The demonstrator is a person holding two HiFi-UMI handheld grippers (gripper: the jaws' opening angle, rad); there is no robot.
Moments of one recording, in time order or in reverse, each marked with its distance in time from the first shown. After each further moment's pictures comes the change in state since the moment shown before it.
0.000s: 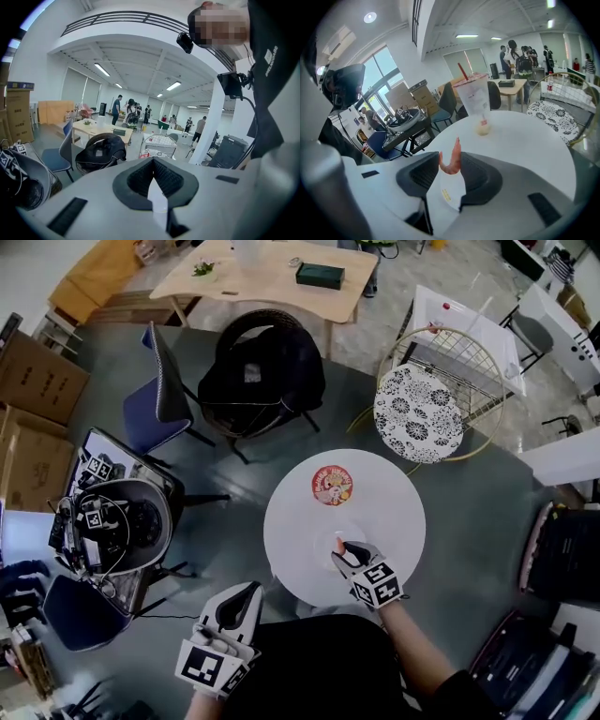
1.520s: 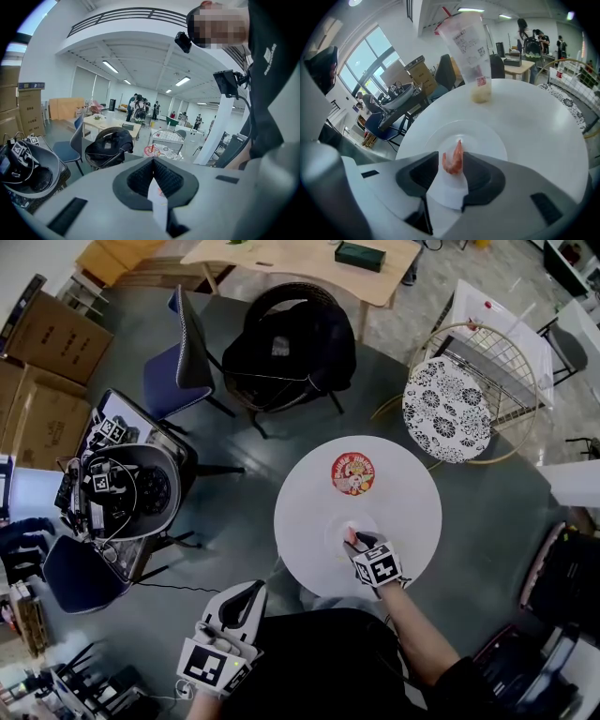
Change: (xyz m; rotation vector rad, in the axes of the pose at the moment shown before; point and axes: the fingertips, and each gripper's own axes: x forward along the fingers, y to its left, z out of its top) left arm -0.012 -0.003 -0.027 -0.053 0.055 0.114; right arm 0.050 -0.032 -0.067 -0.025 0.288 0.006
